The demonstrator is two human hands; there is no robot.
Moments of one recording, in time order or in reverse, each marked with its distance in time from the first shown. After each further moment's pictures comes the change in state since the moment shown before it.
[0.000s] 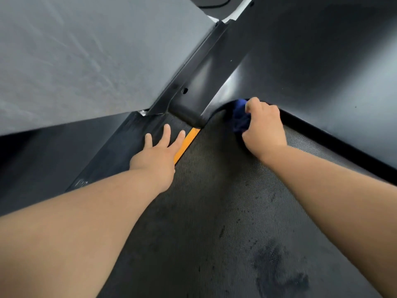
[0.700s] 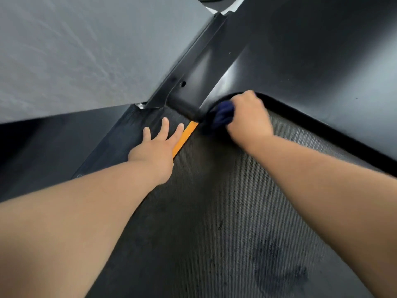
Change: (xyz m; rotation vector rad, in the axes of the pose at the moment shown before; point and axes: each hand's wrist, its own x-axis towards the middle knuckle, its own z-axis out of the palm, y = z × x) left_hand 0.003 0.002 0.003 -0.028 0.013 -0.021; right_hand 0.009 -0.015 0.008 -0.100 -0.059 -0.016
